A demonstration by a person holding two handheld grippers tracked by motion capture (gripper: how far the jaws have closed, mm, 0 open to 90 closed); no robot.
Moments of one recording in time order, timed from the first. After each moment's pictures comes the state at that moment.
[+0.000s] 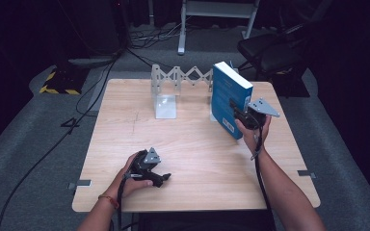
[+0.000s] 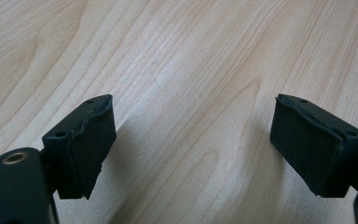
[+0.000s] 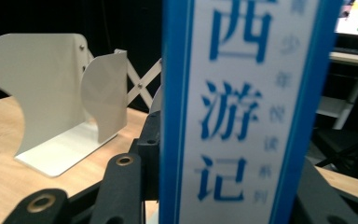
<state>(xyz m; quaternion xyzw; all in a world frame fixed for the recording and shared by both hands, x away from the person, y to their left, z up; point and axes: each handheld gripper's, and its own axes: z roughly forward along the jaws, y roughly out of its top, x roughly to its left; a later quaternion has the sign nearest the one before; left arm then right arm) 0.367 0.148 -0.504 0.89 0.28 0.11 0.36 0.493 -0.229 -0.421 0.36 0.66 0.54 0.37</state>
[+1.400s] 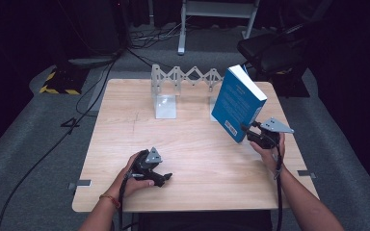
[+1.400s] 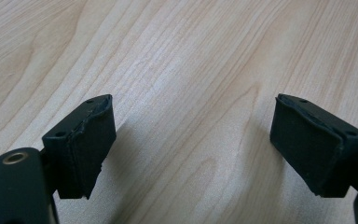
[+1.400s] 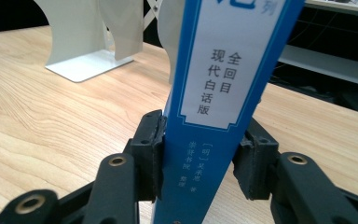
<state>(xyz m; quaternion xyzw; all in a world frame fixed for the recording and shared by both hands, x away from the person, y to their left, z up) 0.368 0.145 -0.504 0.88 0.28 0.11 0.36 0.458 -0.284 -0.462 0.34 0.73 0.50 0.31</state>
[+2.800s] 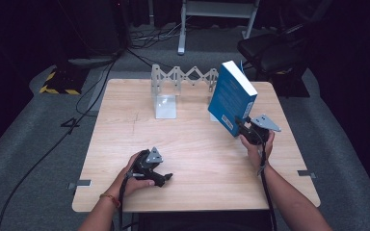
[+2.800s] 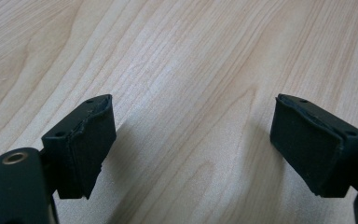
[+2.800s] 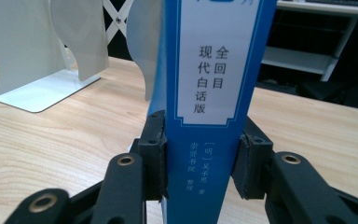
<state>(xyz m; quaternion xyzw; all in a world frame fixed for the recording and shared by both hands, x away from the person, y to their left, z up) 0.369 0.143 -0.504 0.89 0.27 0.10 0.36 0.470 -0.247 -0.467 0.41 0.68 0.49 0.36</state>
